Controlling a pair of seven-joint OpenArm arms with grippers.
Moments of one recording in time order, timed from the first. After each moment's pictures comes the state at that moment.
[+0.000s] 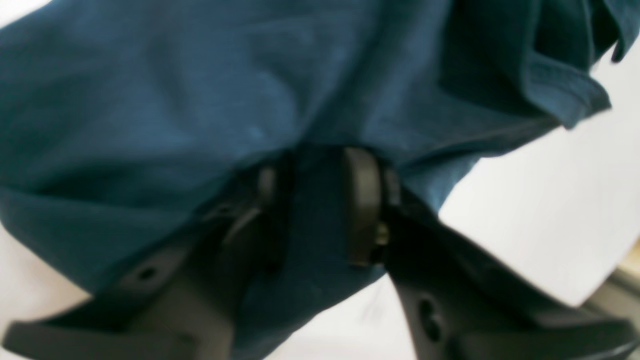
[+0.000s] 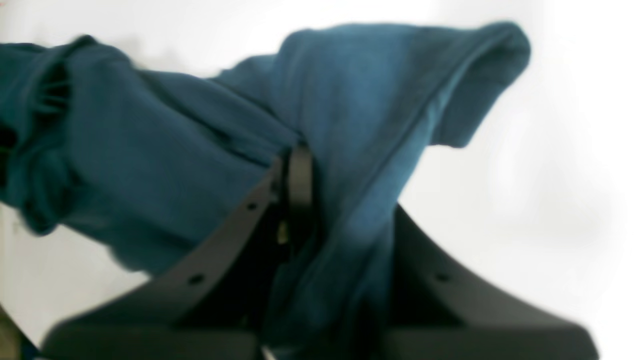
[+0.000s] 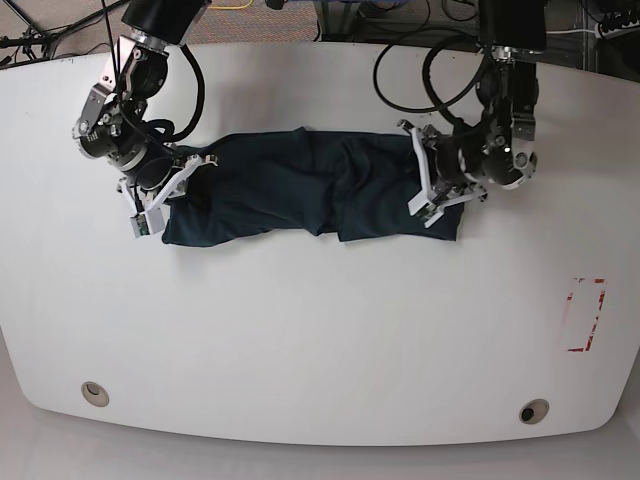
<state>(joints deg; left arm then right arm) 0.6 -6.9 1.5 94.2 -18.6 -37.9 68.5 -3.4 2.3 28.7 100.8 30.6 40.9 -64.8</state>
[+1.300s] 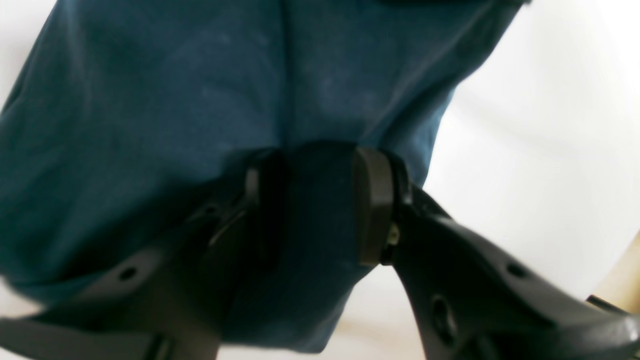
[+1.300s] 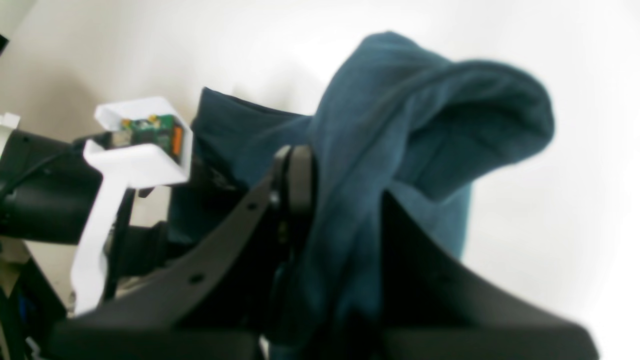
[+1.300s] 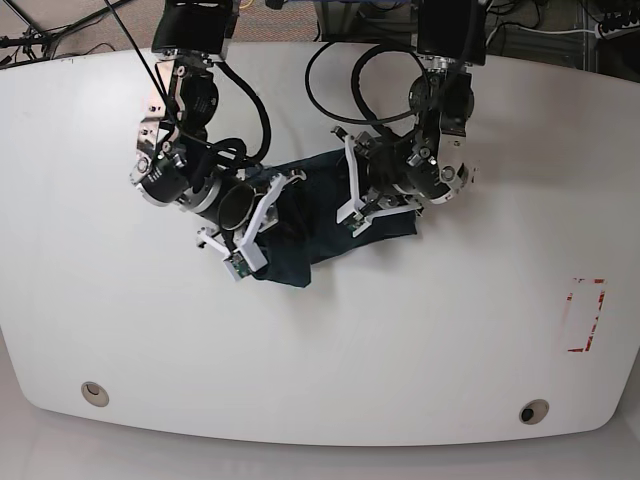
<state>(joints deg) -2.6 5.1 6.5 92.1 -8.0 -38.1 68.9 2.2 -1.7 6.6 107.1 30.3 35.6 -67.4</state>
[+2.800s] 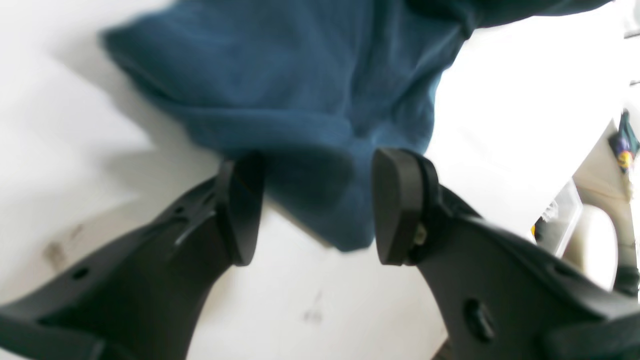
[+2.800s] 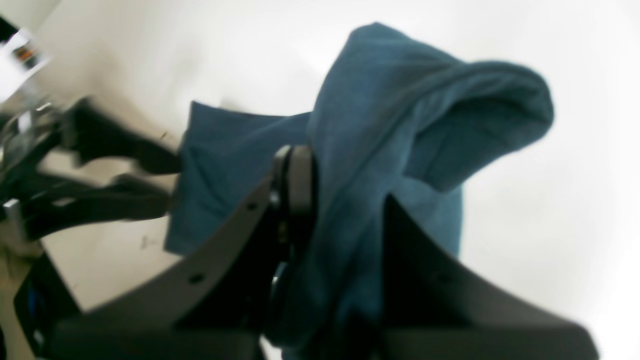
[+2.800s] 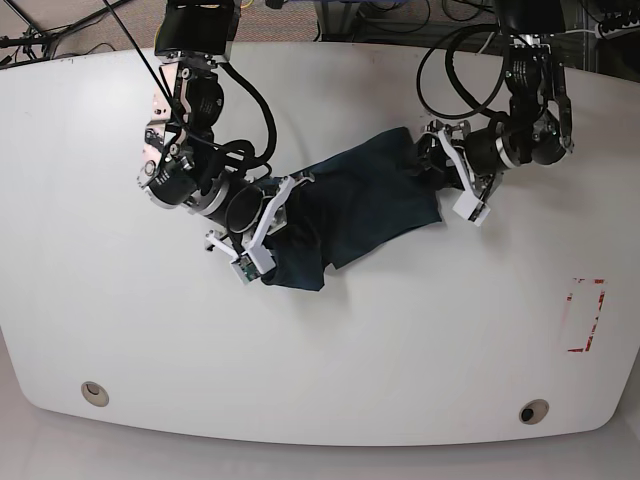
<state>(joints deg) 4.5 -11.0 -9.4 92.5 -46.1 -38.0 65.2 2.6 -1.9 2.9 106.8 30.3 34.0 -65.9</state>
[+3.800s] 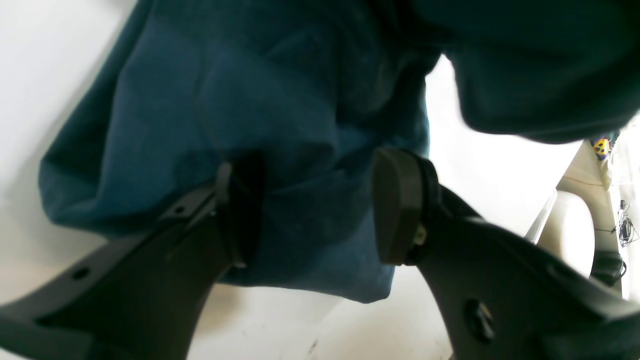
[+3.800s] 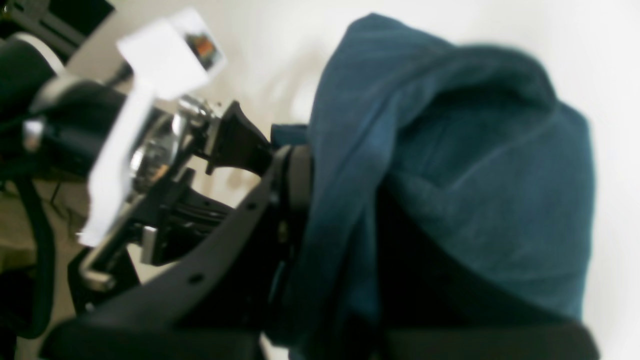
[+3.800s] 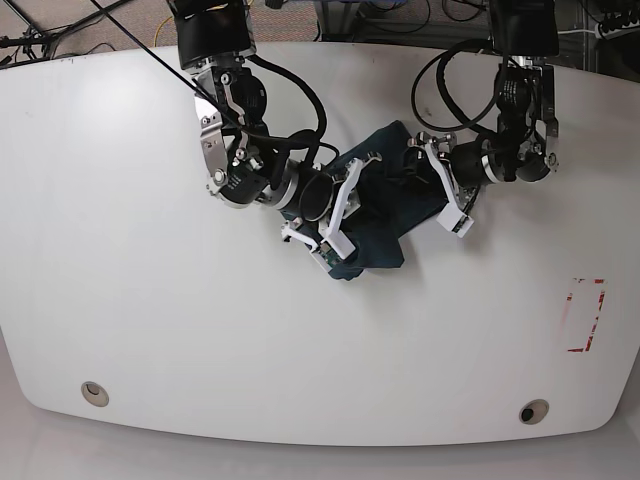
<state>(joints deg) 0.8 -11.1 -5.5 86.7 -46.2 -37.6 64.4 4.1 -1.4 -14.7 99.5 30.6 26.5 -58.0</state>
